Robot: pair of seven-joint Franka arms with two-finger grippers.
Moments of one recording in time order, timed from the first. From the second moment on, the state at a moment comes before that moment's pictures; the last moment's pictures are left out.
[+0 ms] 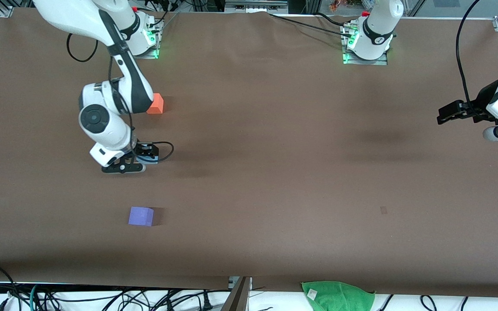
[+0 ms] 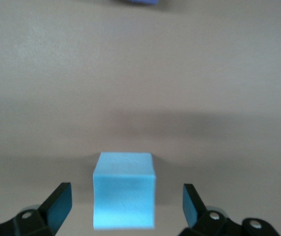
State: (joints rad) left arm 0.08 0.07 -0.05 -1.62 0.01 1.58 -0.06; right arm 0.40 0.37 -0.17 -1.95 -0.01 2.25 0.16
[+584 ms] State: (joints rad) left arm 0.08 0.07 -0.05 -1.62 0.01 1.58 -0.06; right arm 0.40 0.25 -0.28 -1.59 -0.01 1.63 0.00
